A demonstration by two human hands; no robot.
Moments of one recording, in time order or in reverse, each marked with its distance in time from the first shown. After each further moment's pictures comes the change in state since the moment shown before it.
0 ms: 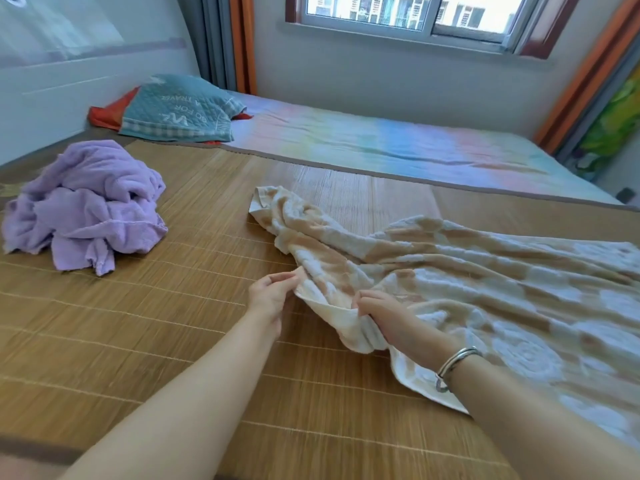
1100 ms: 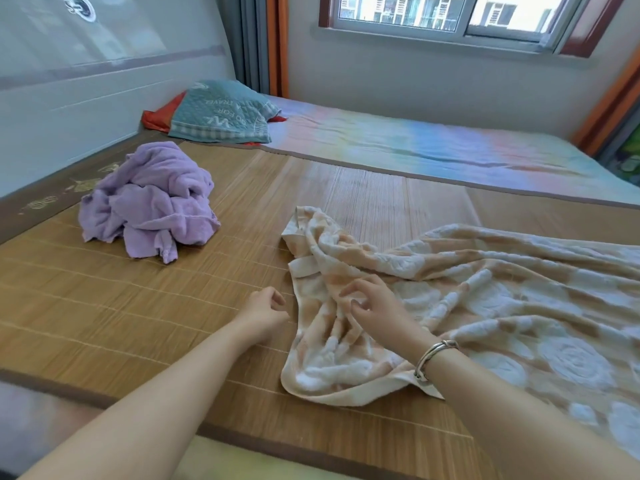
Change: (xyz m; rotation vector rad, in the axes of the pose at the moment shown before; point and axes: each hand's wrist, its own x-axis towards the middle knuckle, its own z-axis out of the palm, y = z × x) left_hand -0.012 0.027 -0.116 1.113 -0.089 0.127; right_hand 0.012 -0.009 0.079 -0.444 0.156 -0.246
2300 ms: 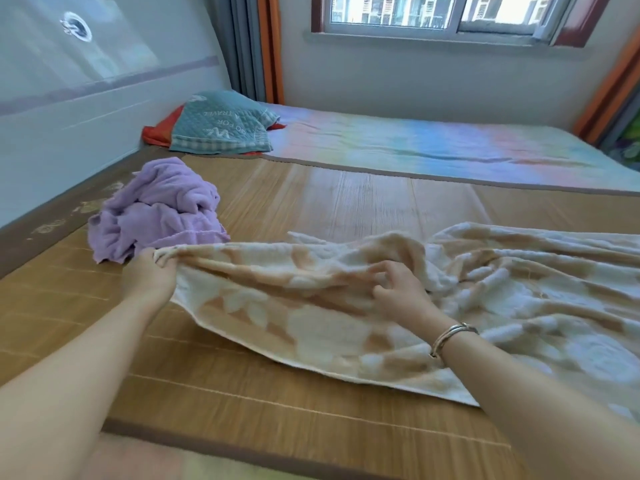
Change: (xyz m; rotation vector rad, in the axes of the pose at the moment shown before) left_hand 0.042 -0.077 -0.162 0.089 0.673 -0.013; right_hand 0.032 -0.019 -0.005 0.011 0.152 0.138
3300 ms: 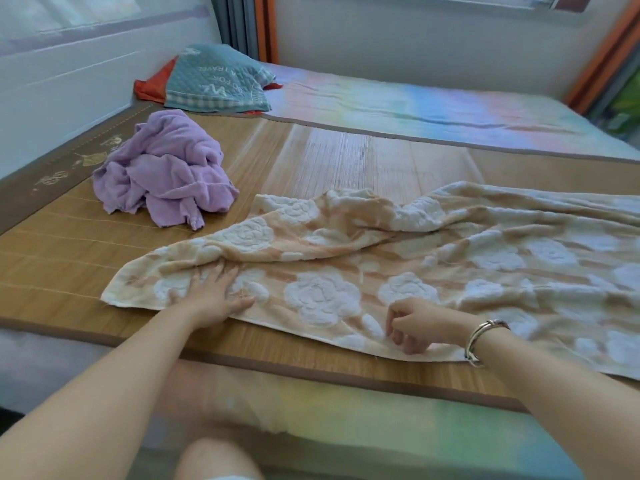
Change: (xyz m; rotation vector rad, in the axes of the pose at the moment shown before) left_hand -0.094 -0.051 0.029 0.453 -0.761 0.218; right_hand -0.102 0.023 0.013 -0.099 -0.558 0.389
